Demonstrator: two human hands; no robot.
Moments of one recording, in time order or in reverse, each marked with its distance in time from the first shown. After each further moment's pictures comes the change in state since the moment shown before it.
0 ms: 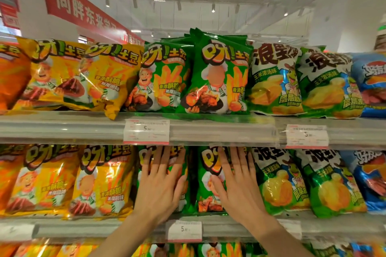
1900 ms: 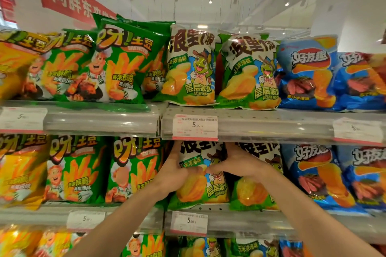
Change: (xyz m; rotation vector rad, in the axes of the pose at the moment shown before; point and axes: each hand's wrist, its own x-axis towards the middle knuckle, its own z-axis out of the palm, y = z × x) left_hand 0.100 0.243 0.029 -1.205 -0.333 -0.515; right_hand 0.023 0.225 -0.085 0.725 -0.672 0.302
